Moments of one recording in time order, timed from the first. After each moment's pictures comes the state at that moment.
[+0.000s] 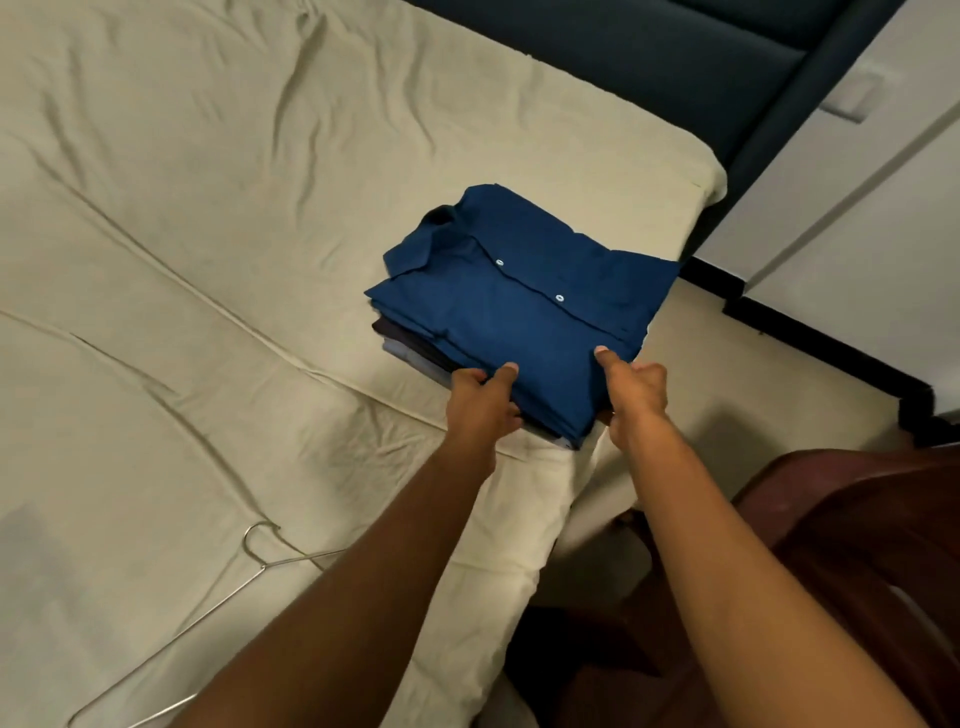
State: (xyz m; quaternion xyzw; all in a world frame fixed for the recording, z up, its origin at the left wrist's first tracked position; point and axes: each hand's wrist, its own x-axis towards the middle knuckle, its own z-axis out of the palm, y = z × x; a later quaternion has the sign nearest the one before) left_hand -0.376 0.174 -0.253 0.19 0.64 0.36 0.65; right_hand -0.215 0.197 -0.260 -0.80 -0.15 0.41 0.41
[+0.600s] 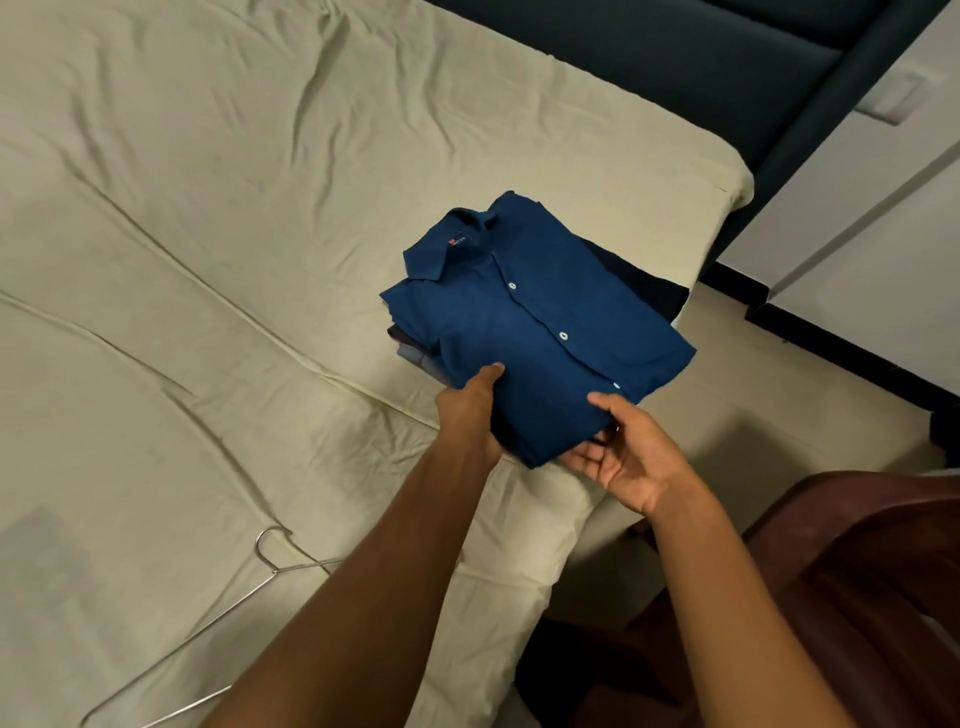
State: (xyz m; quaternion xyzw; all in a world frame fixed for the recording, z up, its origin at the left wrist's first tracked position) left_hand -0.389 0.191 -0.250 0.00 0.61 0.44 0.66; right_hand -0.236 0.149 -0.224 -0.59 -0.06 0.68 0.42
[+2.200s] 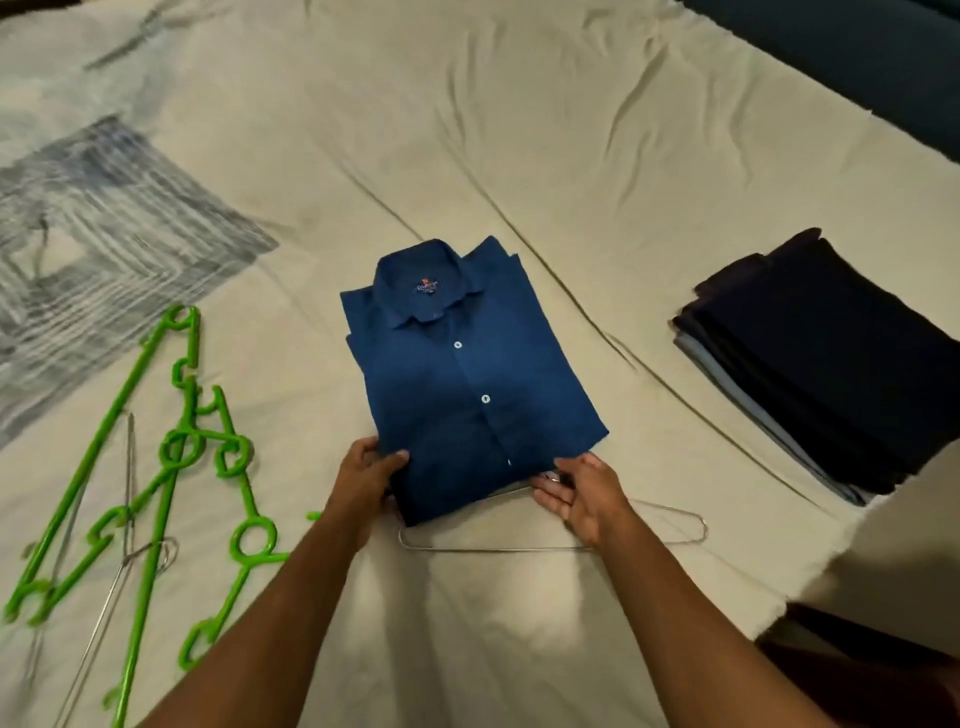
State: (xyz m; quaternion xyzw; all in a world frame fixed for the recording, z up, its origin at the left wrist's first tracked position) left_hand -0.778 -0.053 -0.310 0.05 0.73 0.42 0.53; right_hand -0.540 0.046 -0.314 -0.63 -0.17 0.72 0.22
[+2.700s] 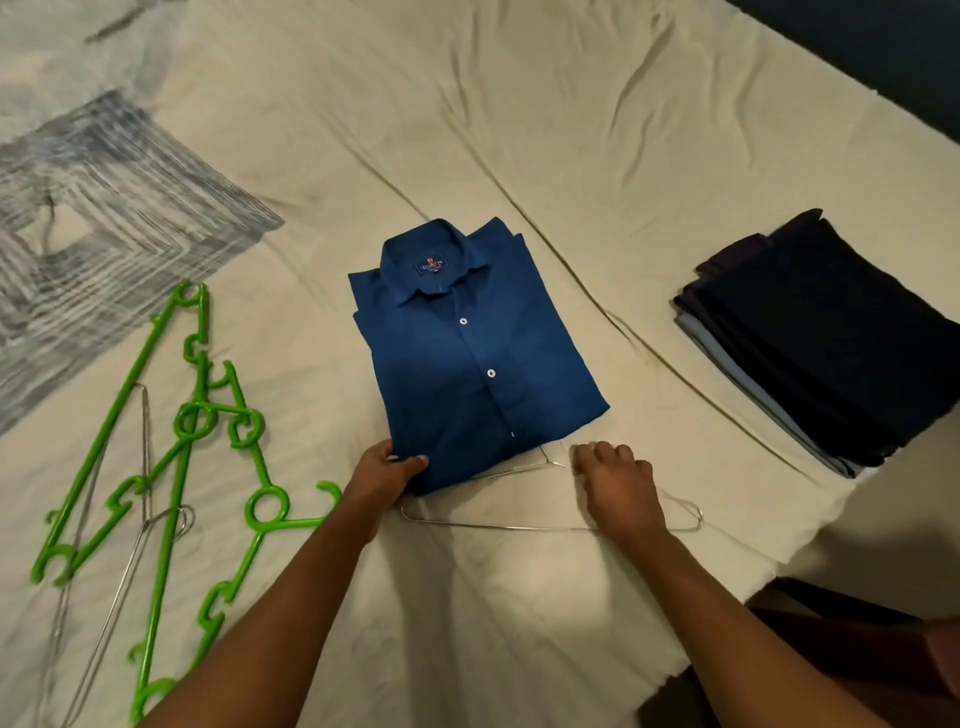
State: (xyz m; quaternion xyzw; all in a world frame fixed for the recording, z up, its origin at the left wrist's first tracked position) left_hand -0.760 -0.073 -0.303 0.12 0.77 0.35 0.52; right_hand -0.489 0.019 -0.328 -0.52 -0.84 0.12 -0.11
